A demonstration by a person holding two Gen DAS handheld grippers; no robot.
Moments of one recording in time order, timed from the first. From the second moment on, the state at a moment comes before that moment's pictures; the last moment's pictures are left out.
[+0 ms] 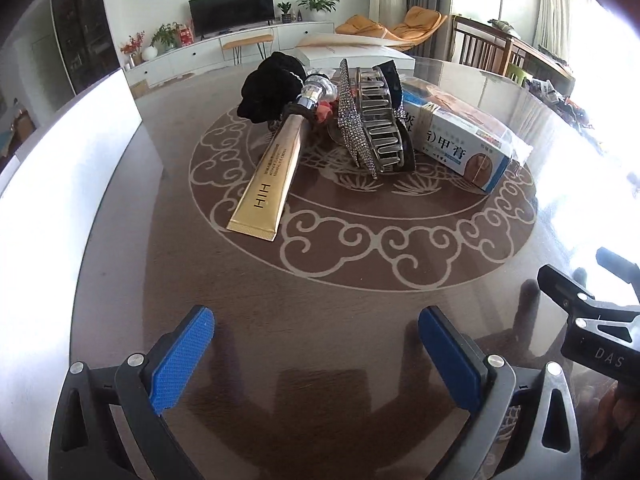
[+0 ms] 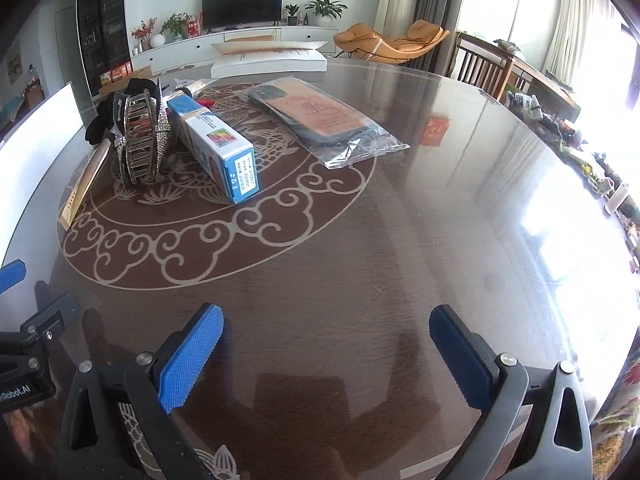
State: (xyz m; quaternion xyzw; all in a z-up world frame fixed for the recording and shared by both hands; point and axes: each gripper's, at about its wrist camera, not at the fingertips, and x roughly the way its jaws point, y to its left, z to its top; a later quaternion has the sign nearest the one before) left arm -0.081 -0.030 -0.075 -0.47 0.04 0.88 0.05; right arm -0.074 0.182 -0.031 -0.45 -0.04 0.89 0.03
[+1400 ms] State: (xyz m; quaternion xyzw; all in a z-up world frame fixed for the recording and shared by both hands) left arm -0.102 -0.020 -0.081 -0.46 0.03 0.89 0.05; right arm -0.077 0.185 -0.037 -0.46 0.00 0.89 0.00
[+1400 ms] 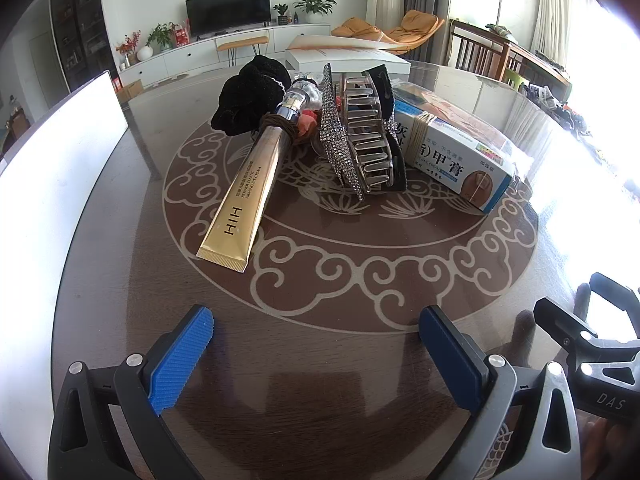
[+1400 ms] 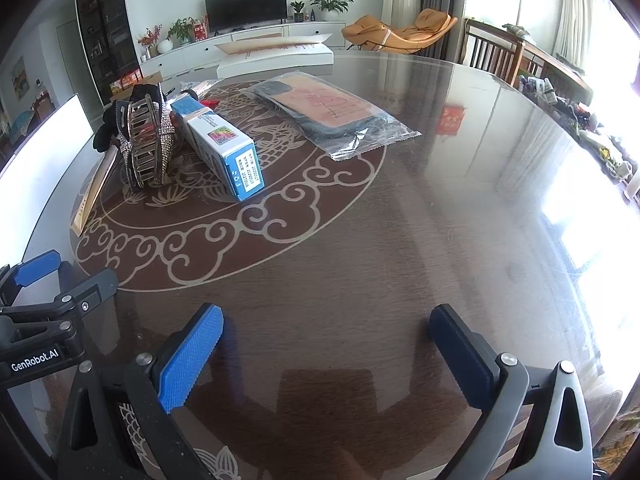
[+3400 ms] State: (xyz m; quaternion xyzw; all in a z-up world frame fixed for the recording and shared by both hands) left arm -0.102 -0.020 -0.081 -0.46 0.03 0.89 0.05; right arm -0.076 0.186 -0.036 -0.46 0.00 0.89 0.00
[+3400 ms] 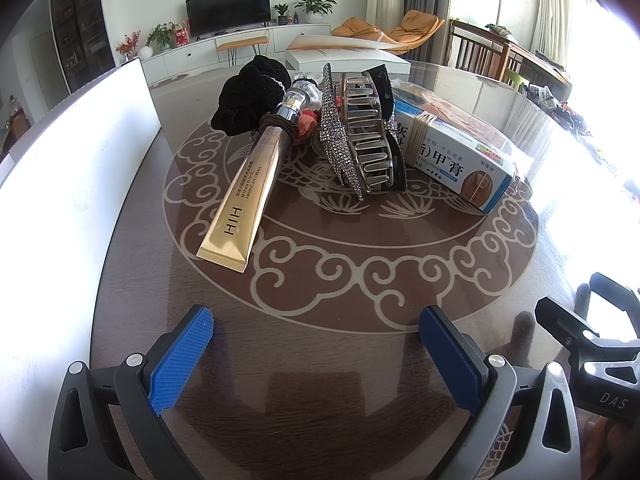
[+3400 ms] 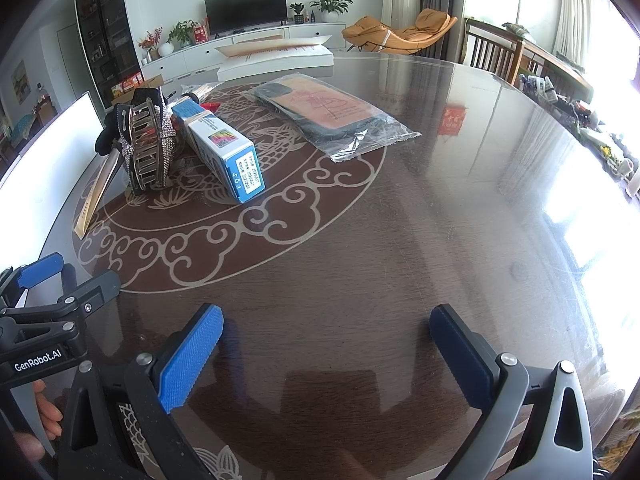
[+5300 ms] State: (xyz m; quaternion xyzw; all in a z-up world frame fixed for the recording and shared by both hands) left arm -0.116 -0.043 -0.034 -0.52 0.09 0.85 0.07; right arm -0.076 0.186 -0.036 -0.46 0.00 0.89 0.00
